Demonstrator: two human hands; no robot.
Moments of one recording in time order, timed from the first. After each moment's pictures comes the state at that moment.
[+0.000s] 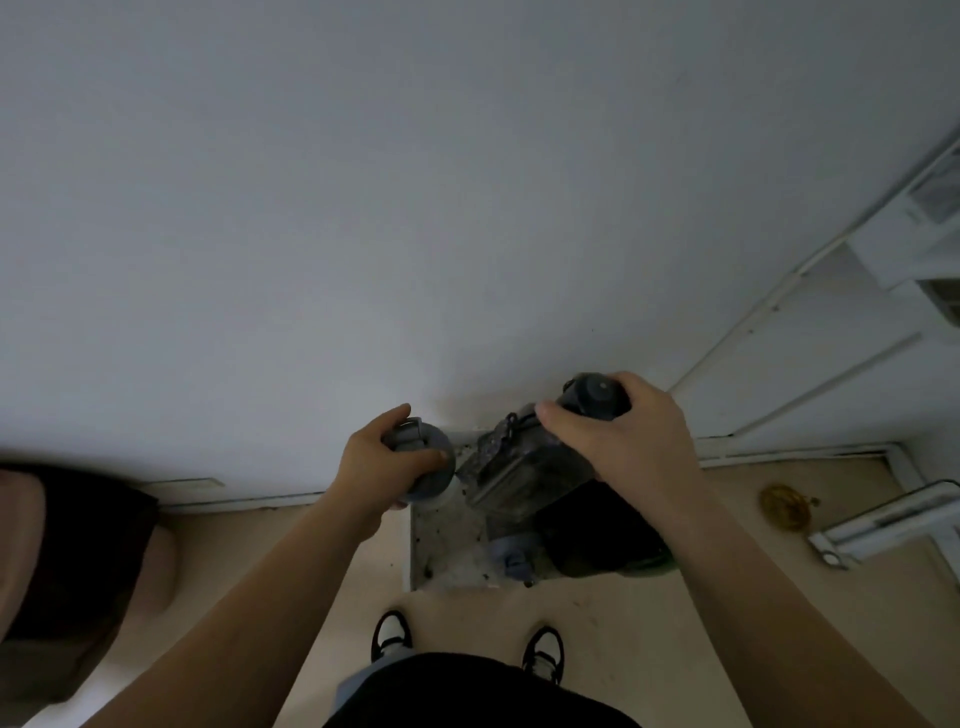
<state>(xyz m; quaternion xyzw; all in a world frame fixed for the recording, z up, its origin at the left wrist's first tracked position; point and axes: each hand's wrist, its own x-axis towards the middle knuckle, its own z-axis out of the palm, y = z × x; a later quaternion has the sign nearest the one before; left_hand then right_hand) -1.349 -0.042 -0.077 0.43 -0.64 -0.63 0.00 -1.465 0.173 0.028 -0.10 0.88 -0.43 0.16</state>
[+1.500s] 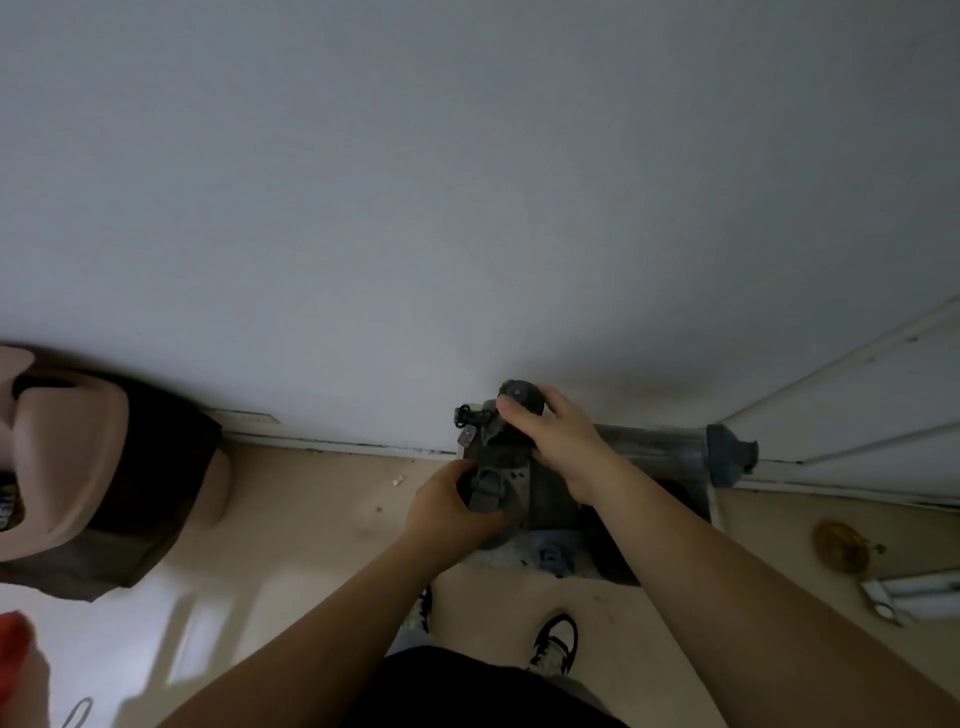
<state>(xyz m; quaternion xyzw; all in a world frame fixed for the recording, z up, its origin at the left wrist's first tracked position) -1.304 -0.005 -0.123 0.40 -0.74 -0.54 -0.06 -1.469 0.066 -0.113 -0.04 0.70 -0.54 0.46</state>
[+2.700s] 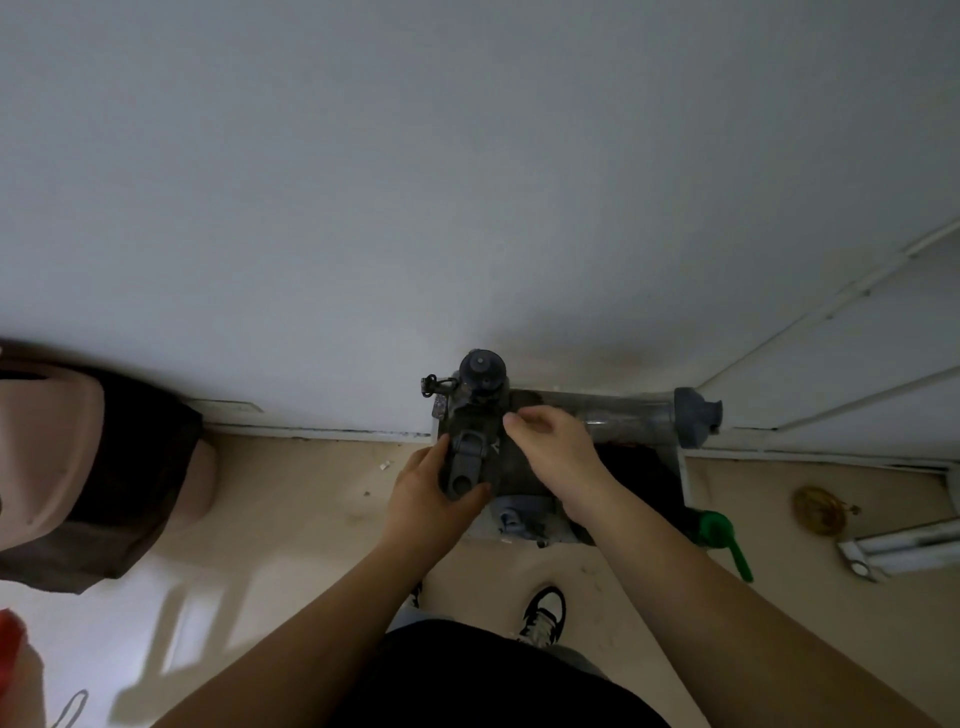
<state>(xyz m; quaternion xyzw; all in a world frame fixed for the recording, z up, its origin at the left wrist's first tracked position) -1.292 0.026 -0.152 0.39 -0.80 -0.45 0.00 -1.438 0.125 -0.094 -0.06 0.80 -0.45 0.40</state>
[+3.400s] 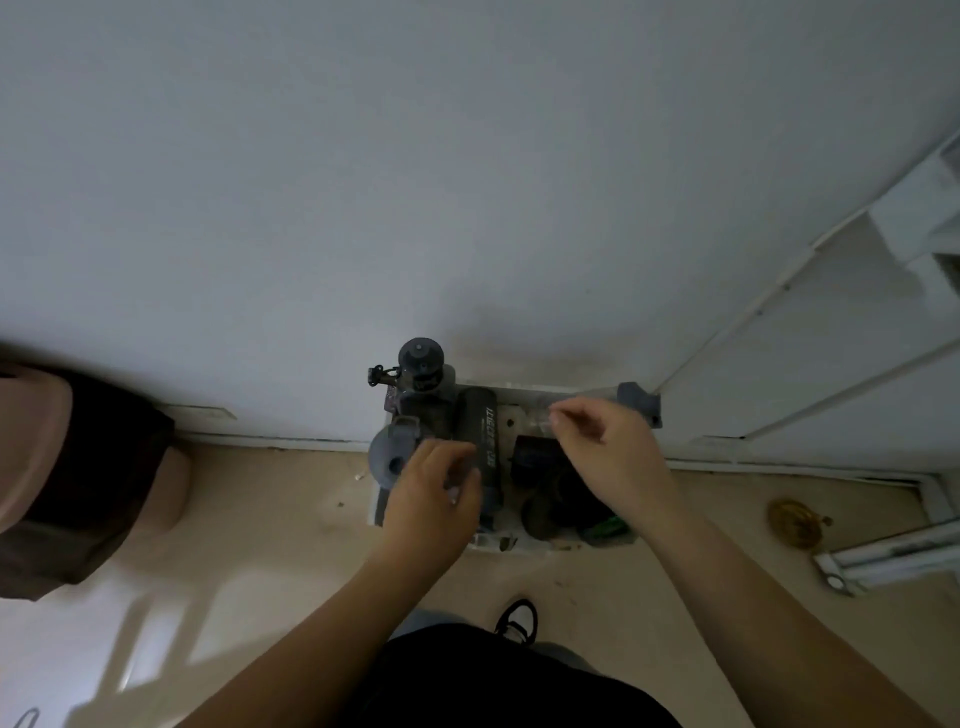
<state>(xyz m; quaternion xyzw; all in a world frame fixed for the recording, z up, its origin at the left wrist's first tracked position) -1.314 0.110 -0.119 0.31 -0.85 -0.40 0.15 -1.477 0.244 -0.049 -0.27 0.85 -0.39 0.22</state>
